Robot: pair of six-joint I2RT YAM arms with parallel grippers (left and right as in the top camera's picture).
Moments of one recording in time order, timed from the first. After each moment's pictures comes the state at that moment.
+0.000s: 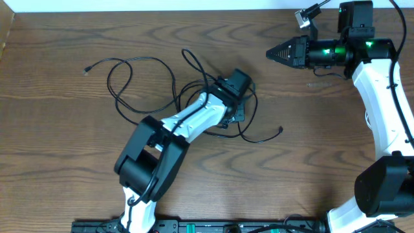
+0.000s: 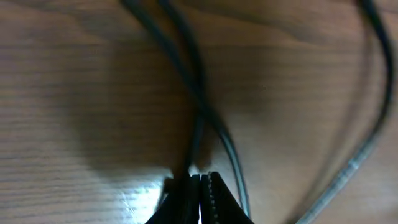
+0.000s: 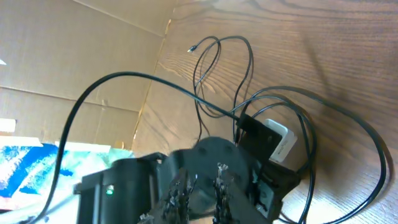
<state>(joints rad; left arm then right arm) -0.65 2.03 1.35 -0.59 -0.03 -0.66 0.03 1.76 1.62 -0.80 -1.06 0.20</state>
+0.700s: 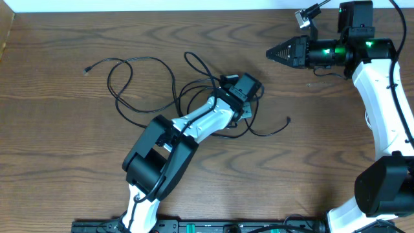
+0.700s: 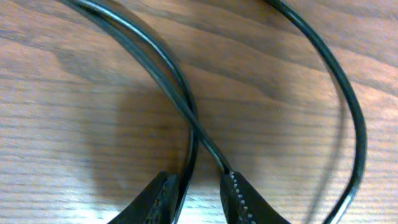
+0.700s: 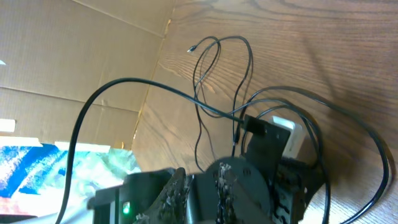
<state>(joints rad) -0.70 2.07 1.35 -0.45 -0.13 -0.80 0.03 1.76 1.62 -0.80 -1.05 0.20</state>
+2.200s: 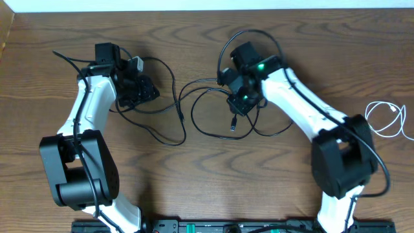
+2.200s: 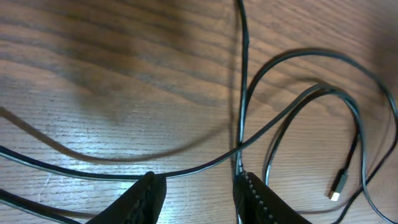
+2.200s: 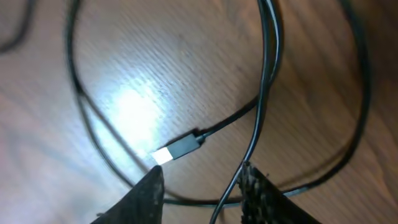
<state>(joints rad) 0.12 1.83 1.31 -0.79 0.40 -0.12 0.51 2.01 1.57 -0.95 -0.17 -0.28</state>
